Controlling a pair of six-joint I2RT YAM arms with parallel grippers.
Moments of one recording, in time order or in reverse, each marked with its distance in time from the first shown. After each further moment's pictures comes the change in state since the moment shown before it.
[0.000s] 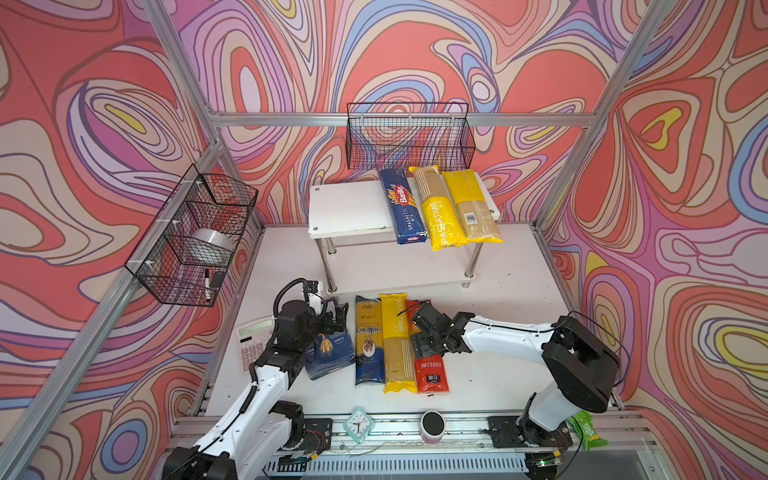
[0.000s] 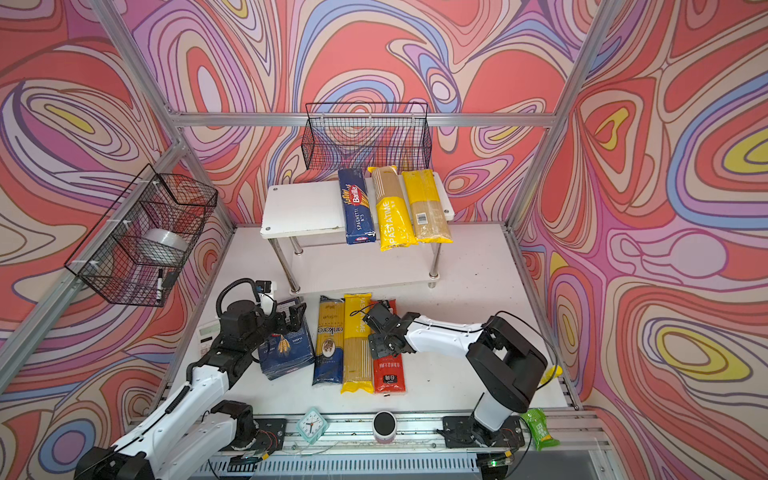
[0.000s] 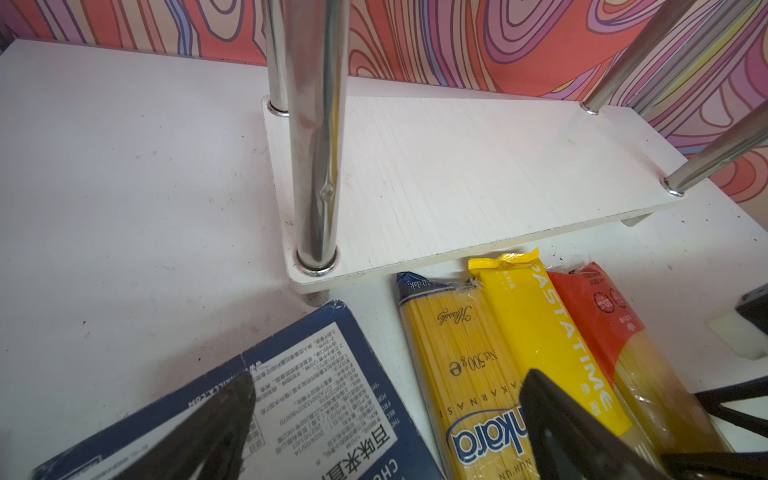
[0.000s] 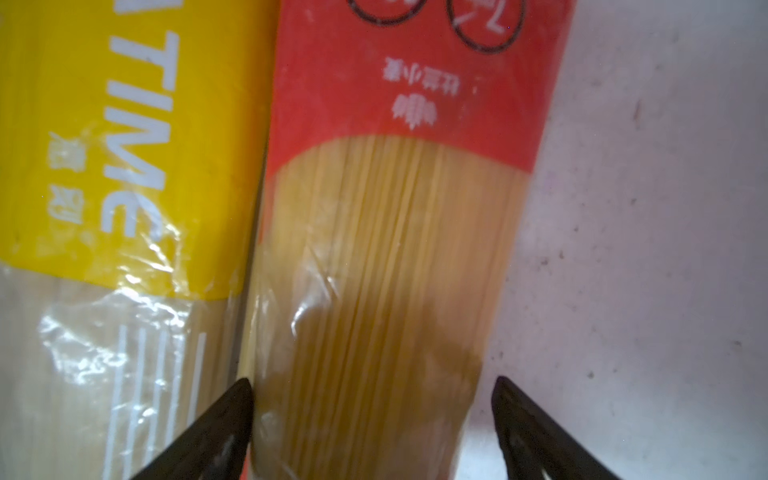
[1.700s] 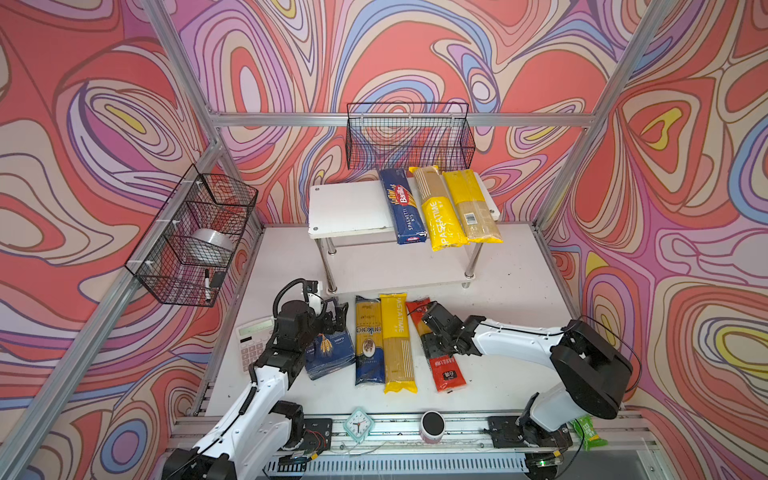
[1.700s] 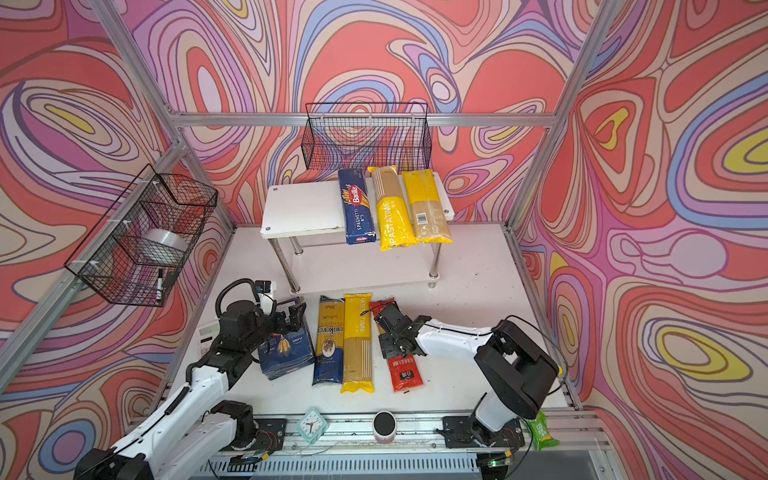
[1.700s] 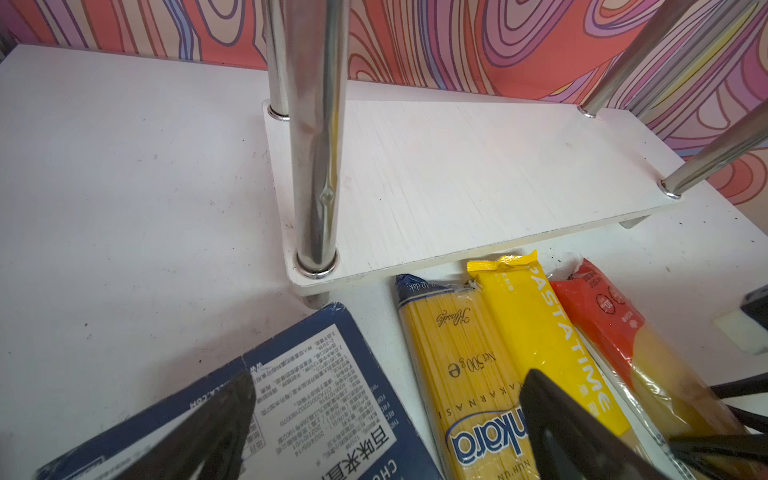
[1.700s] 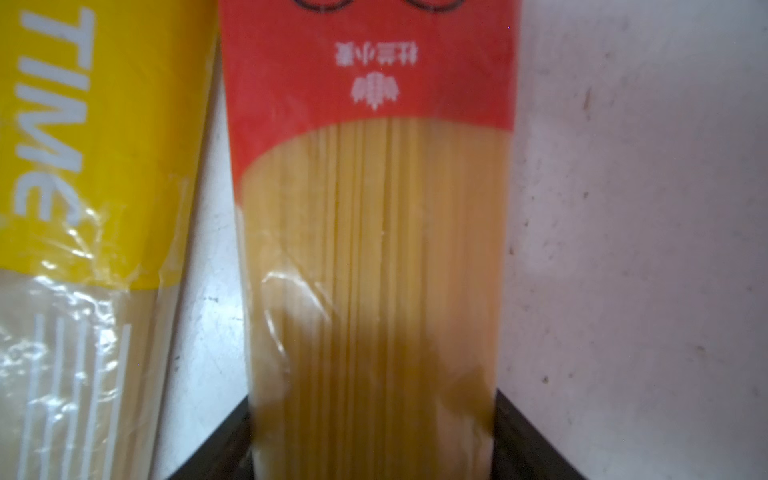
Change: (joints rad) left arm 0.000 -0.007 0.000 0.000 0.000 0.000; right arm -0.059 -0.047 -0.103 0.104 -0.023 -0.062
